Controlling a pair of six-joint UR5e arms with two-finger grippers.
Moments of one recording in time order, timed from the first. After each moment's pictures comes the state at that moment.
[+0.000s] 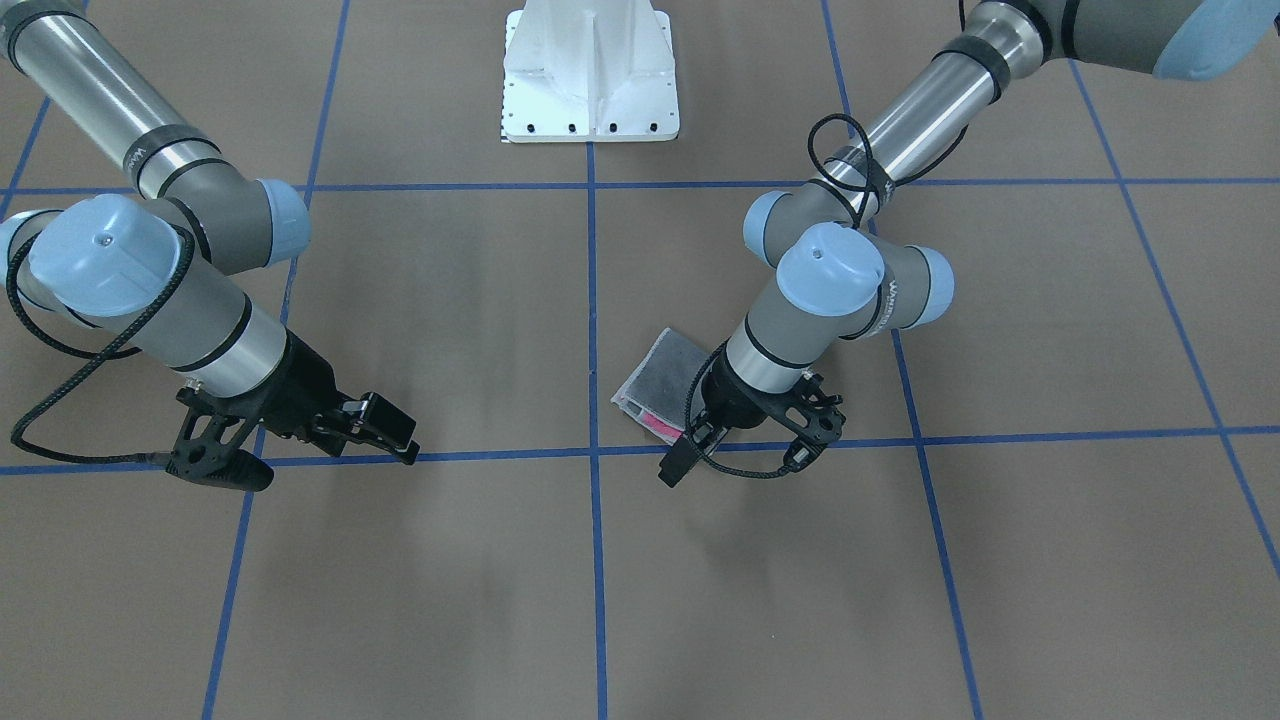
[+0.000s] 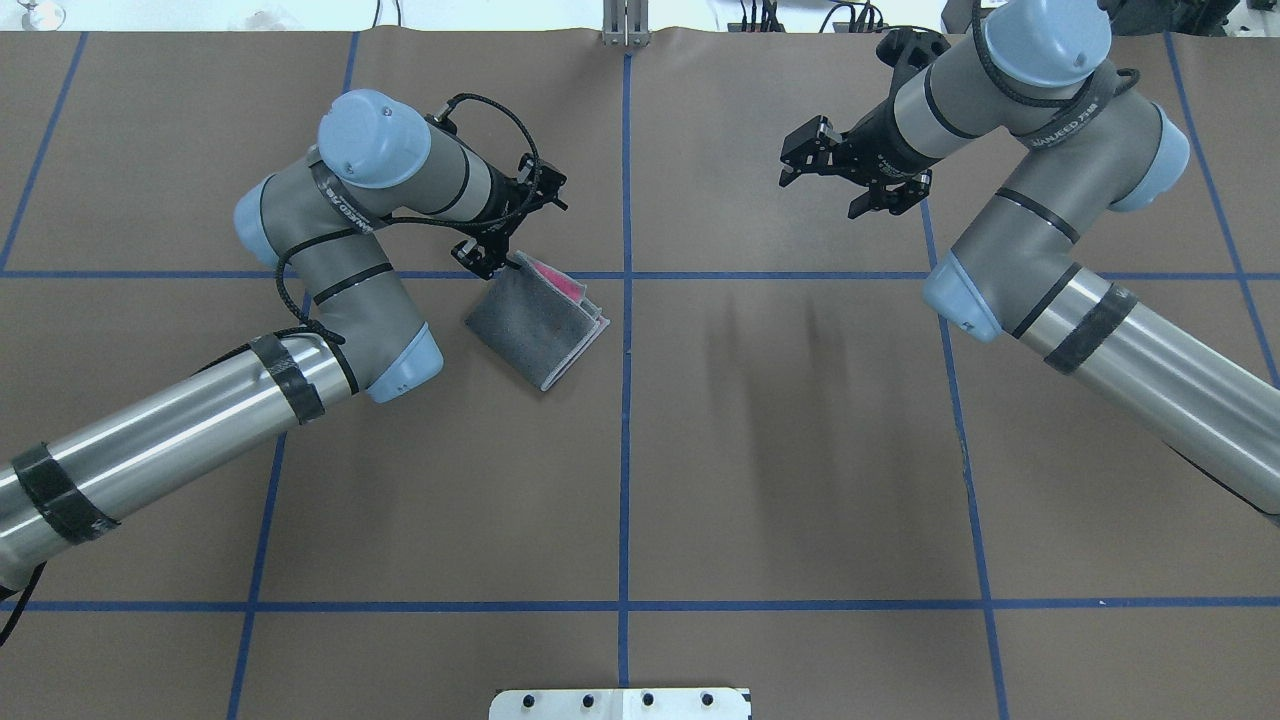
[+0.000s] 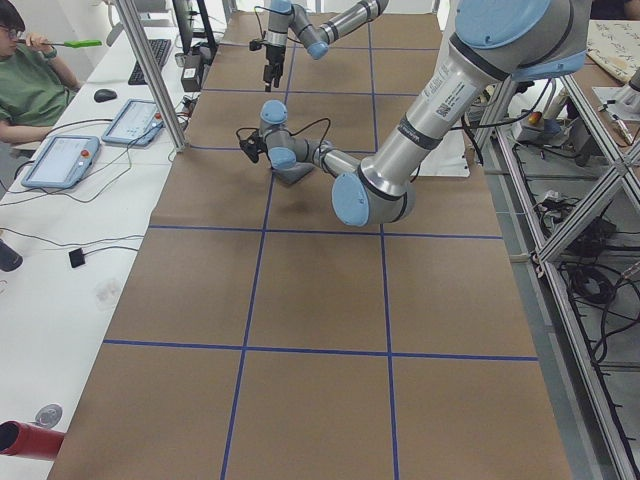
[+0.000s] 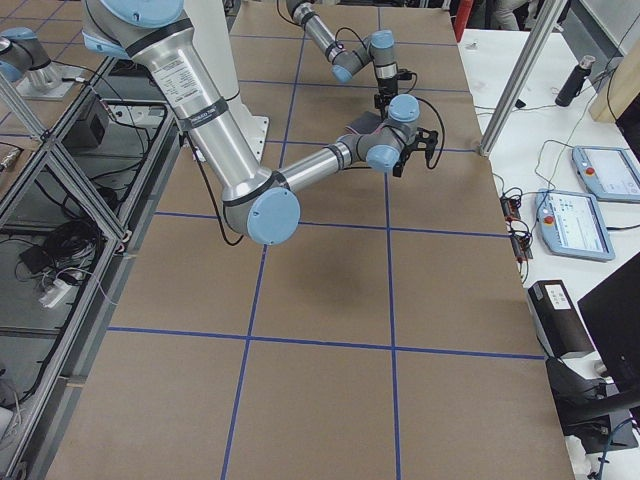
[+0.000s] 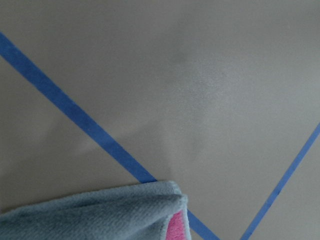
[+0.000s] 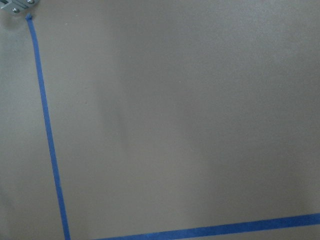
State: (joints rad) left arm -0.73 -2.37 -1.11 -2.35 -1.96 -2.00; right arm 0.91 -0.99 1.40 -0.98 2.18 1.36
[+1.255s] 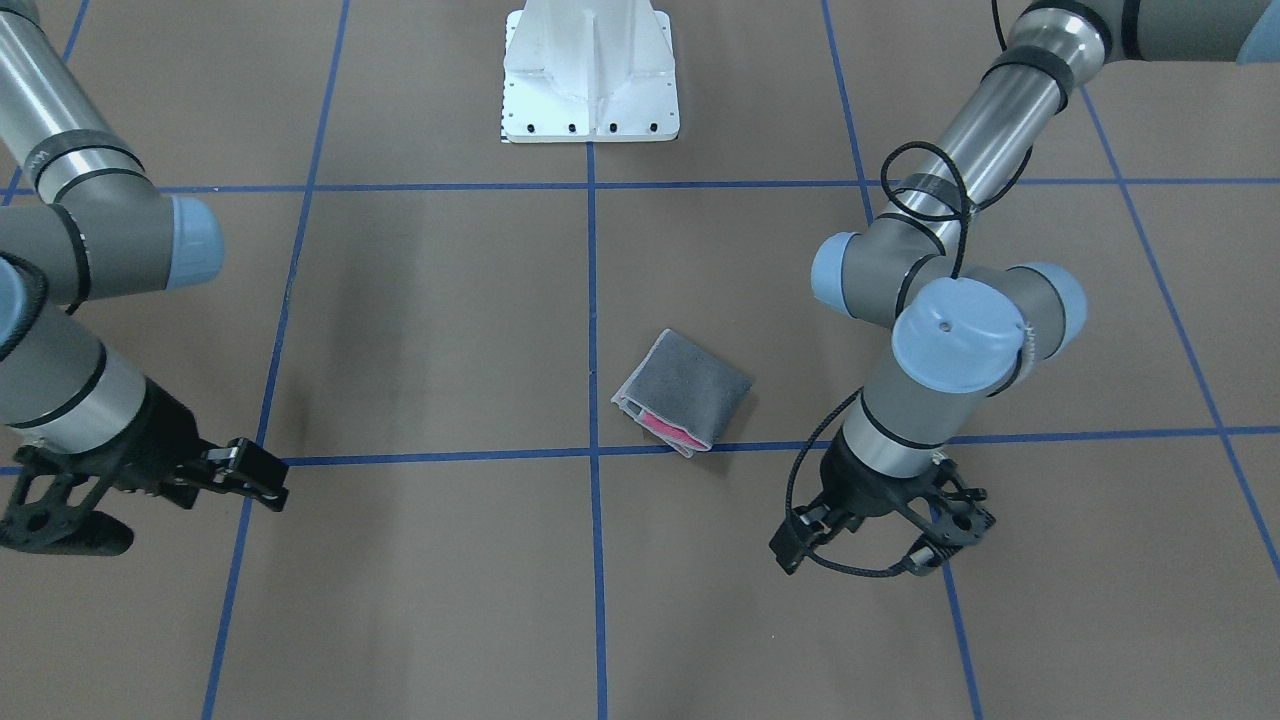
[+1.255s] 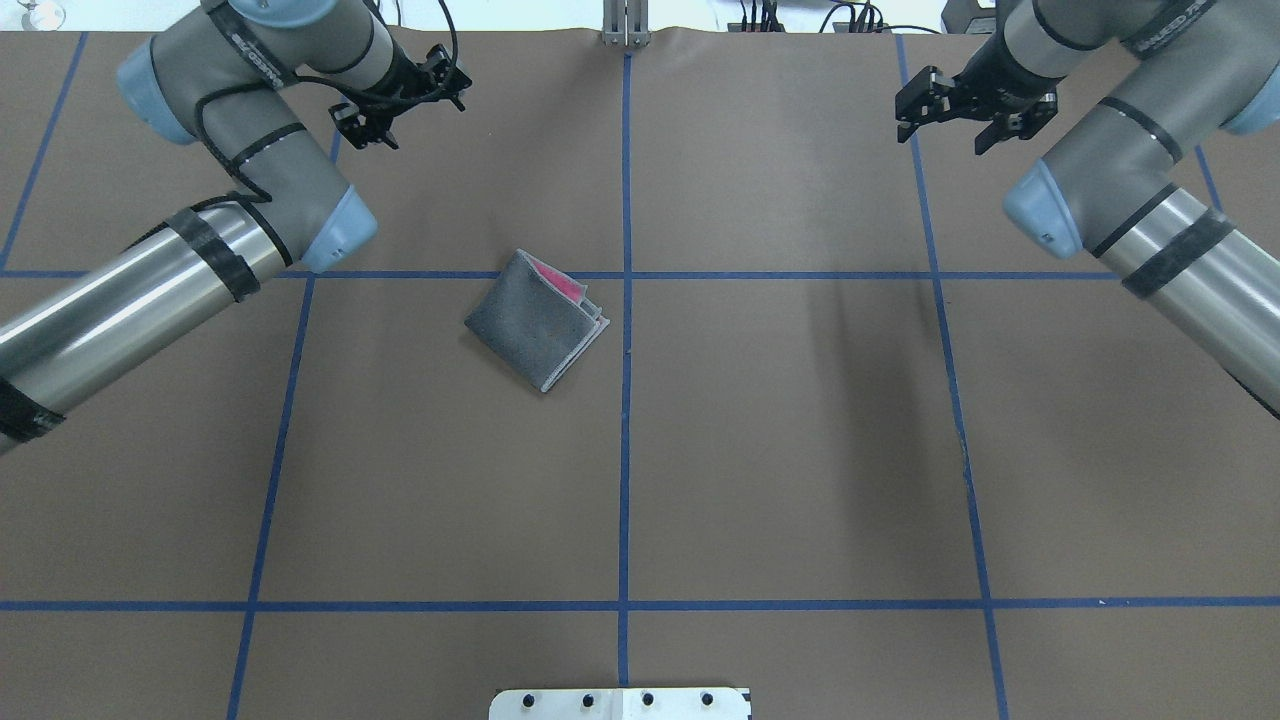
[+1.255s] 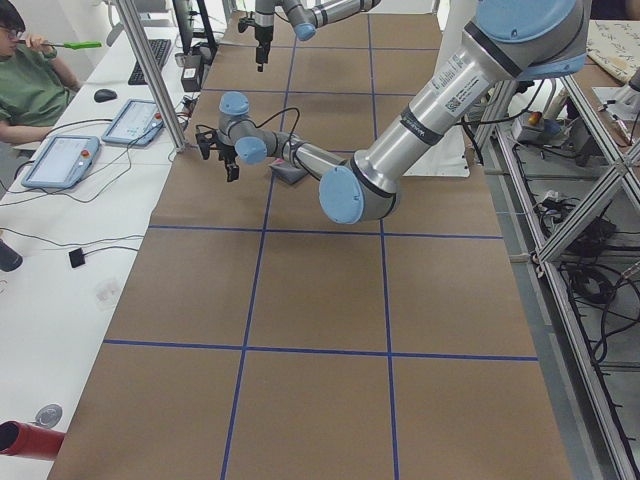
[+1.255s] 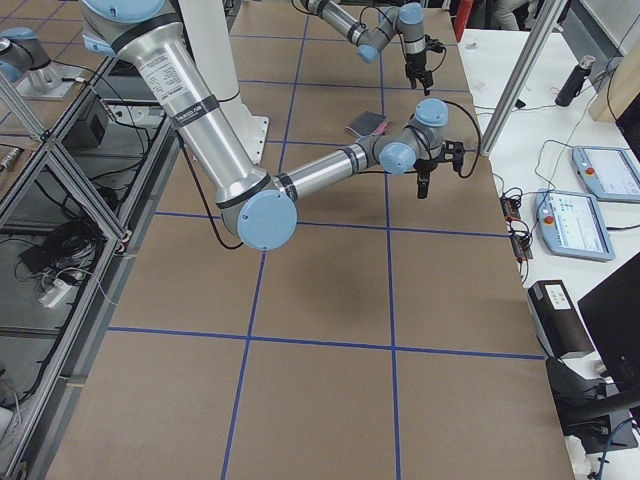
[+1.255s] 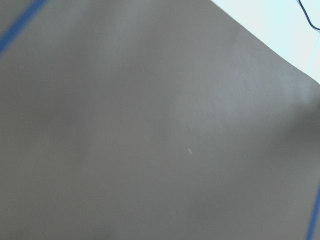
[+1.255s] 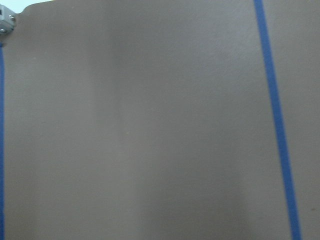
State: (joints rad) left arm -0.94 -2.39 -1.10 -2.04 -1.97 -1.38; right arm 1.09 -1.00 1.39 -1.36 2.20 0.80
